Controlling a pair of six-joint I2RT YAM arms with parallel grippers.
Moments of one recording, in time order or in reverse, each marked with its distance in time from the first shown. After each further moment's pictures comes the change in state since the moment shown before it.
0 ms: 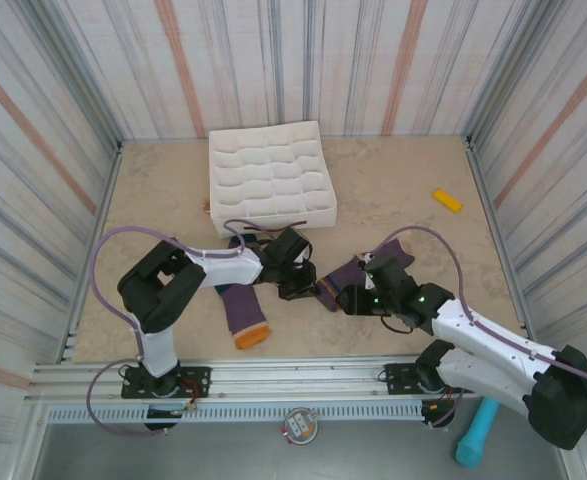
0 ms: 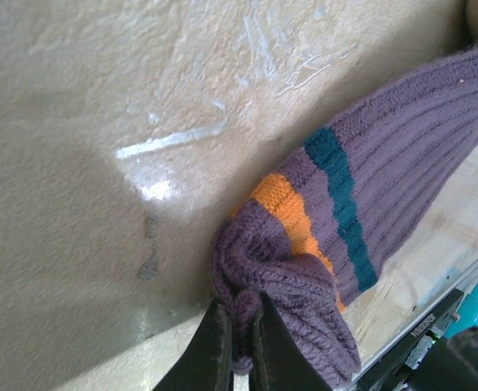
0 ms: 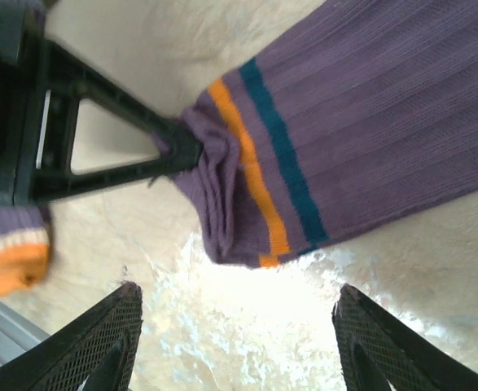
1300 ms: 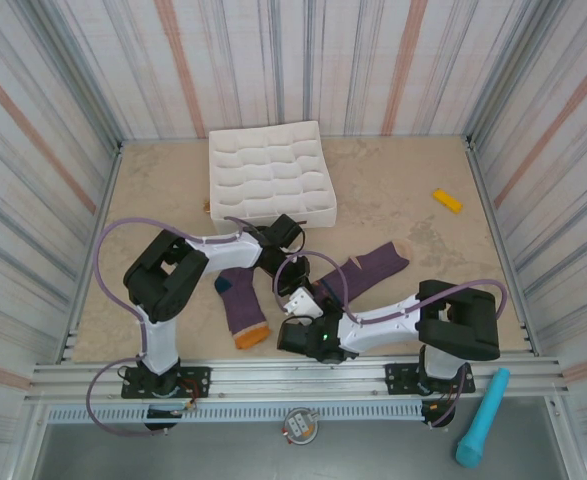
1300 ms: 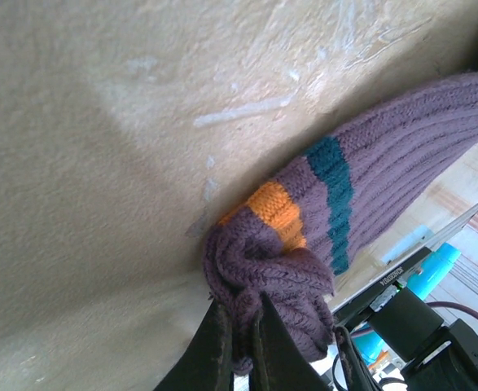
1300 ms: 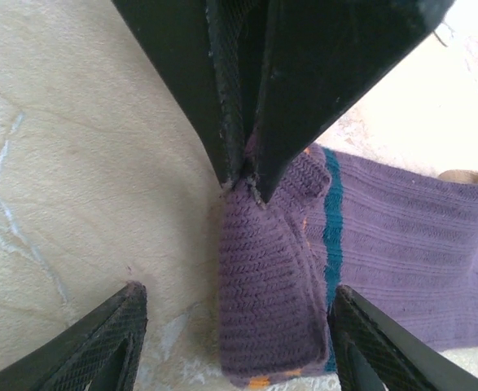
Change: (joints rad) left arm 0.093 0.068 0.114 -0.225 0.224 0.043; right arm 0.647 0.730 0.252 0.063 0.921 -0.195
